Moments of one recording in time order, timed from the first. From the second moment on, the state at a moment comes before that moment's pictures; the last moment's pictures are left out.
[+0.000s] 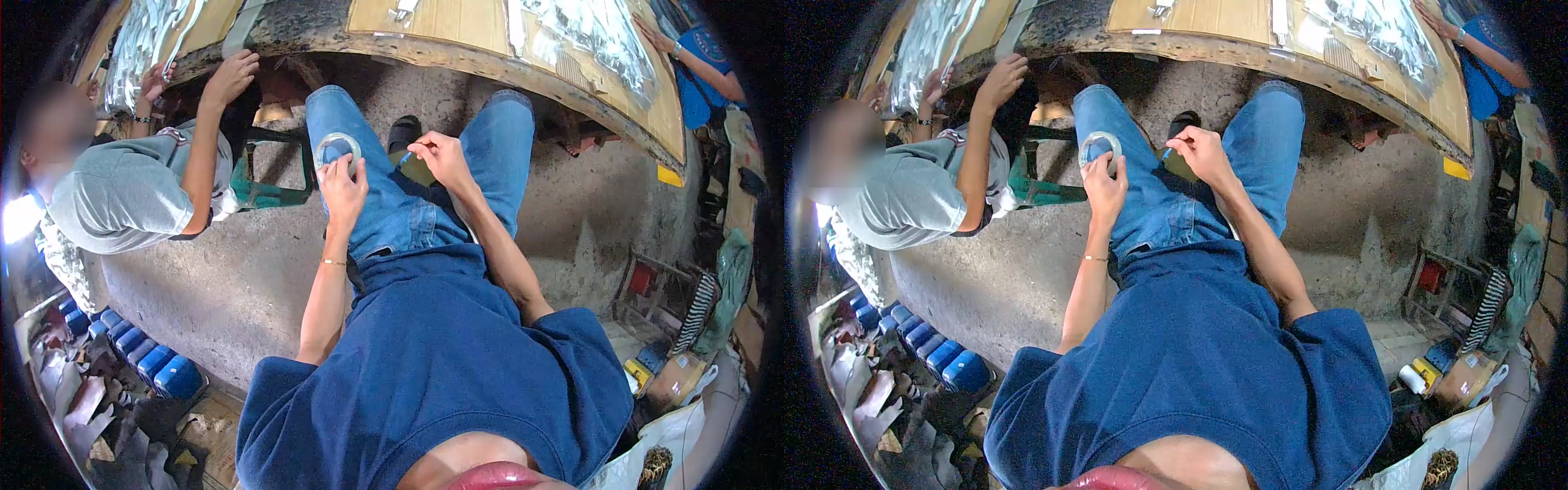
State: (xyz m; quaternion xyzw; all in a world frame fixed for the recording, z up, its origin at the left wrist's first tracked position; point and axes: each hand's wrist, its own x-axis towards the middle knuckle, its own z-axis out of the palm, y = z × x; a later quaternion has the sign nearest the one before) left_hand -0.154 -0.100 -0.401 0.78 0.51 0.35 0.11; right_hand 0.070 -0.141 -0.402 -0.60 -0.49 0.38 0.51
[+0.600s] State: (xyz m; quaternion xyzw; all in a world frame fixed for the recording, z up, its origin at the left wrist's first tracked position) left_hand -0.144 -0.103 -0.390 0.79 0.48 0.35 0.13; right_hand 0.094 -0.110 -0.416 -0.53 -0.46 0.56 0.43
